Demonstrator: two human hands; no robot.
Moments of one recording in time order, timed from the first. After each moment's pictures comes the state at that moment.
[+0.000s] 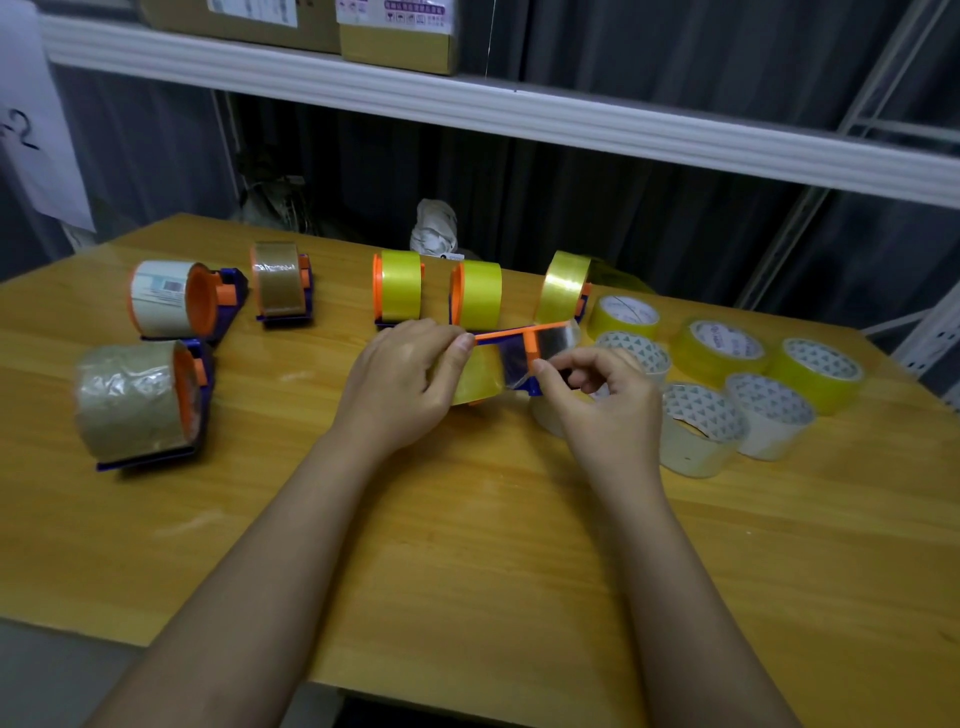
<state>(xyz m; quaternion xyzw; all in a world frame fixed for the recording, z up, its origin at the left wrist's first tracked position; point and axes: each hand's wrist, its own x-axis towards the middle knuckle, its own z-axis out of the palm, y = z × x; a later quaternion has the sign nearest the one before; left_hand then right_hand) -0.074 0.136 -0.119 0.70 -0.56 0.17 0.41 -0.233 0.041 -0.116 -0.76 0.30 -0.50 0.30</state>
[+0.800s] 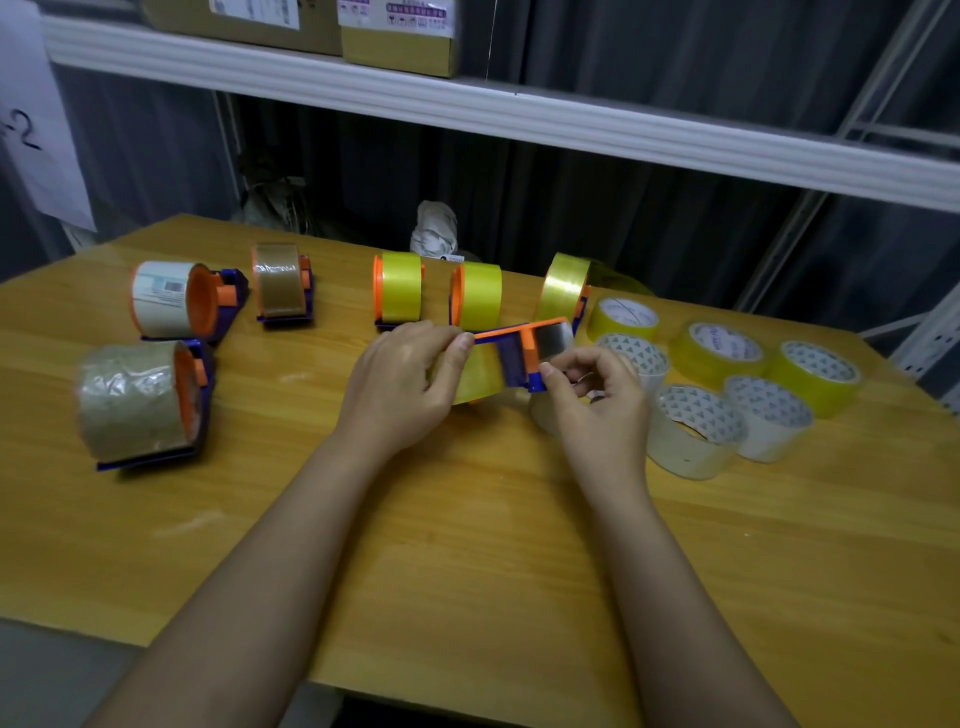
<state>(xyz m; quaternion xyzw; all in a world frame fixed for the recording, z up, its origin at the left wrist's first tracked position) -0.078 0.136 -0.119 0.71 -0.54 0.16 0.42 -0.225 0.041 -0.120 -0.72 0.30 -0.51 0.35</state>
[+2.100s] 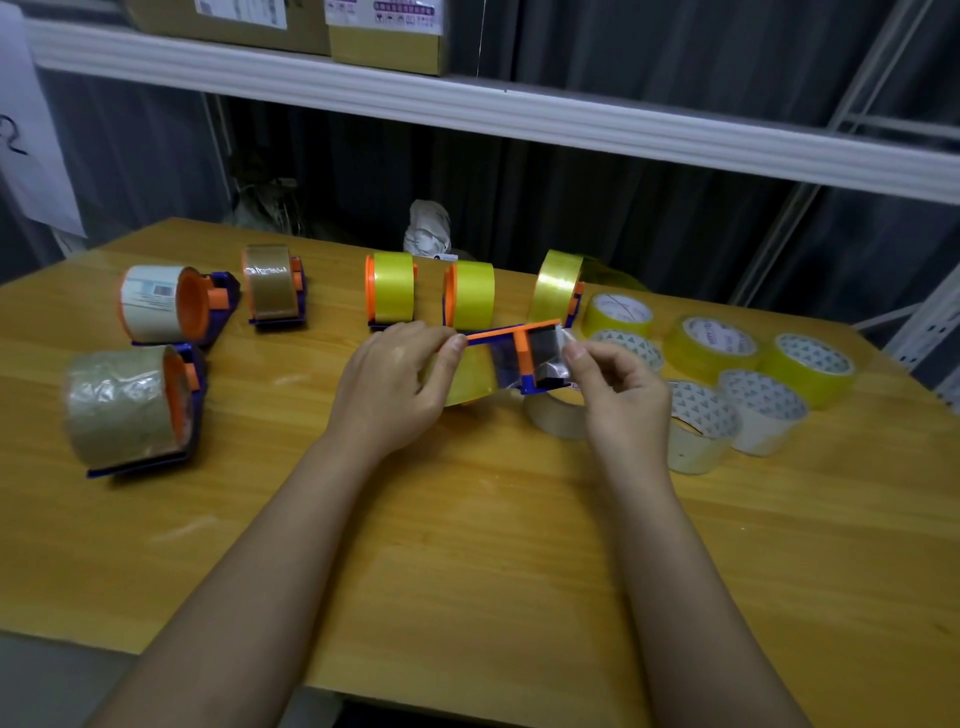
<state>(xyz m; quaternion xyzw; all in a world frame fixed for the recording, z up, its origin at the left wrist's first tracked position) -0.078 0.137 -0.119 0.71 -0.55 0.17 0.40 -0.237 0.035 -0.112 -0.65 0.30 -0.52 0.47</state>
